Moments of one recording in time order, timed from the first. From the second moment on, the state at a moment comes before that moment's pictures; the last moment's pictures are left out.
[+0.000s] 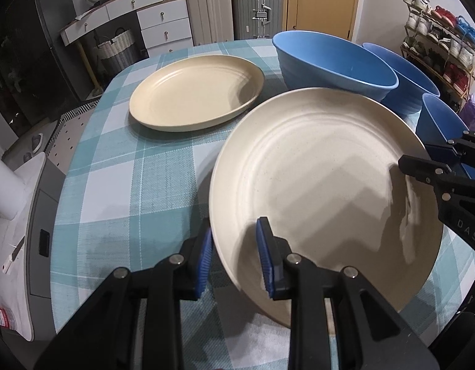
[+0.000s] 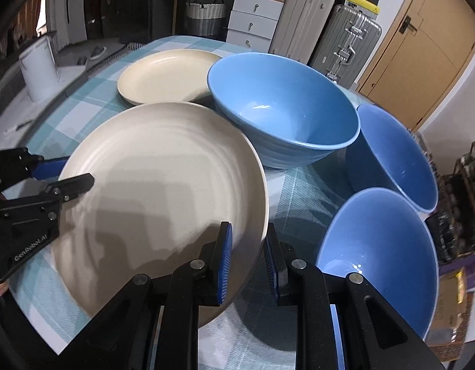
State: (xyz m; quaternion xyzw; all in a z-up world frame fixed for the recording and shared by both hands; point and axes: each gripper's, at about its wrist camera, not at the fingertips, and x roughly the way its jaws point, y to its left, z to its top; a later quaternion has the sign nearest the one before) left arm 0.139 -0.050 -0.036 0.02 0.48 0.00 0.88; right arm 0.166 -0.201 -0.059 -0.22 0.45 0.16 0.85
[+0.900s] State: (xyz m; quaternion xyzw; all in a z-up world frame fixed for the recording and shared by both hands) left arm 0.137 -0.038 -0.034 0.00 0.47 -0.01 0.88; right arm 0.163 -0.195 -0.060 -0.23 0.44 0.16 0.85
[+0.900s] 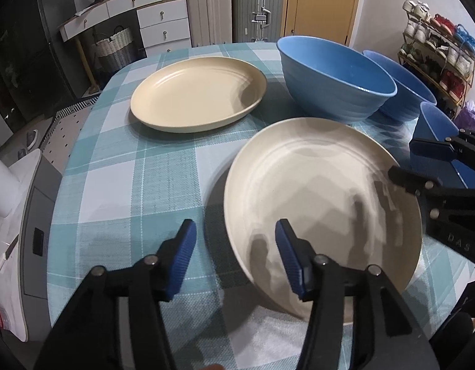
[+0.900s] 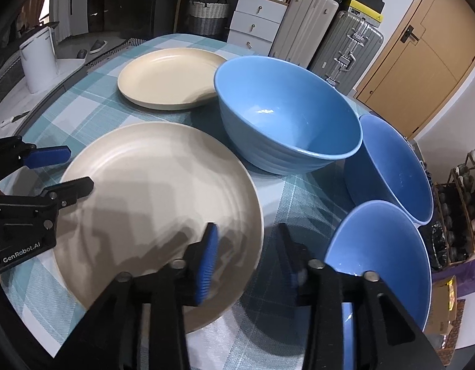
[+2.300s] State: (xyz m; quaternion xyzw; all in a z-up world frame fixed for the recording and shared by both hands) left arm 0.149 0.071 0.014 -0.07 0.43 0.06 0.90; right arm 0.181 -0.137 0.000 -0.08 0.41 0.24 0.88
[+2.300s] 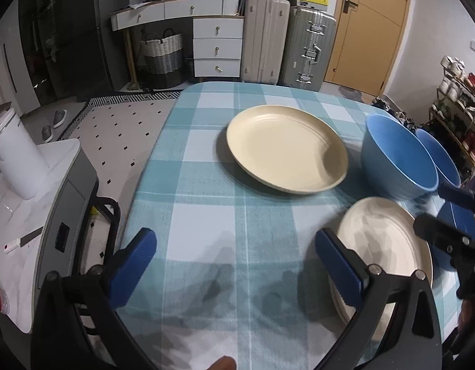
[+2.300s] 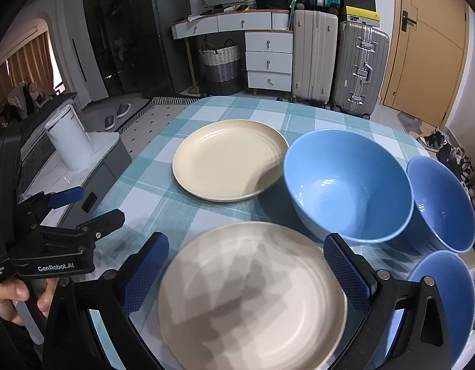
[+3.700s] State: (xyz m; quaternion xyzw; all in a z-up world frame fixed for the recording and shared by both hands) left arm 0.275 0.095 -0.060 -0.13 0.49 0.06 0.86; right arm 0.243 -0.098 -0.057 -0.03 0.43 0.20 0.88
